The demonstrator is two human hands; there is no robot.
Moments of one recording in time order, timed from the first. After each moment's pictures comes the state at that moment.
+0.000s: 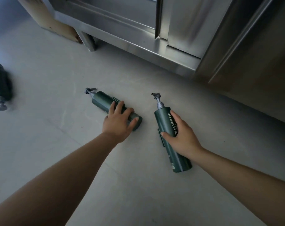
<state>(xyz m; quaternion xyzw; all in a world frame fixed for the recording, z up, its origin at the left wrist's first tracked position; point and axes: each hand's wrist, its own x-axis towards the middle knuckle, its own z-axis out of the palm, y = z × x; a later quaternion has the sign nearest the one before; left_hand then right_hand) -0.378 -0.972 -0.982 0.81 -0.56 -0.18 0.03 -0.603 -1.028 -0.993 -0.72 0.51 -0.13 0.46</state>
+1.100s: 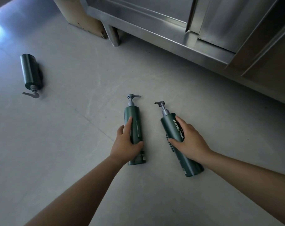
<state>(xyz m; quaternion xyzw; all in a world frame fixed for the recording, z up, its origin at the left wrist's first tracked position) -0.375 -0.866 -0.983 0.82 -0.37 -0.37 0.21 -0.576 -0.986 -0.997 -0.76 0.48 -0.03 0.43</state>
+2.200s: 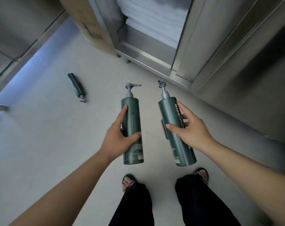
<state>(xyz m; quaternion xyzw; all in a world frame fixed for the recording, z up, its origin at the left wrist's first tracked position) -0.357 -0.784 -0.539 0.78 -0.35 -0.44 0.29 -0.568 -0.900 -0.550 -0.63 0.55 -0.09 0.54</state>
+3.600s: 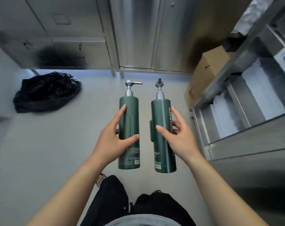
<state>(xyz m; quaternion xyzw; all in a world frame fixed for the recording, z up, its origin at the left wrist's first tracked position) -0.459 -0.516 -0.099 0.81 -0.06 -0.14 0.56 -0.496 -0.722 -0.100 -0.76 0.16 -0.01 0.63</state>
